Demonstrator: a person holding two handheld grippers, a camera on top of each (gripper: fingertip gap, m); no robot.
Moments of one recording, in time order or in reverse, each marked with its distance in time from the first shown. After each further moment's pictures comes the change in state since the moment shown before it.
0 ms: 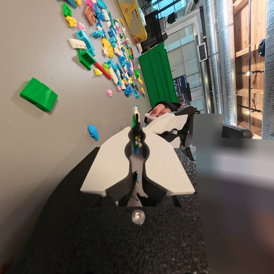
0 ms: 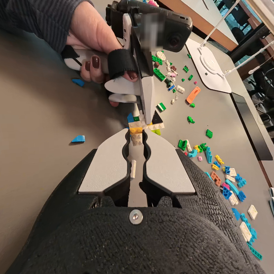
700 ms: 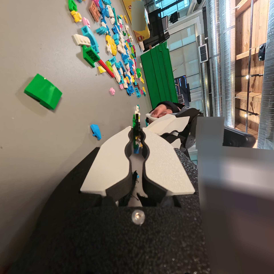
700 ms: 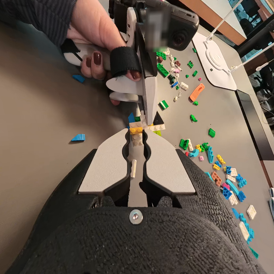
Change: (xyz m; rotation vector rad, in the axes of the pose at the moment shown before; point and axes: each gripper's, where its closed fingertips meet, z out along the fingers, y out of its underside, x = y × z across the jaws) left arm -0.003 0.001 0.001 -0.011 -0.006 -0.039; right arm -0.002 0.003 0.003 -0.042 -0.020 -0.010
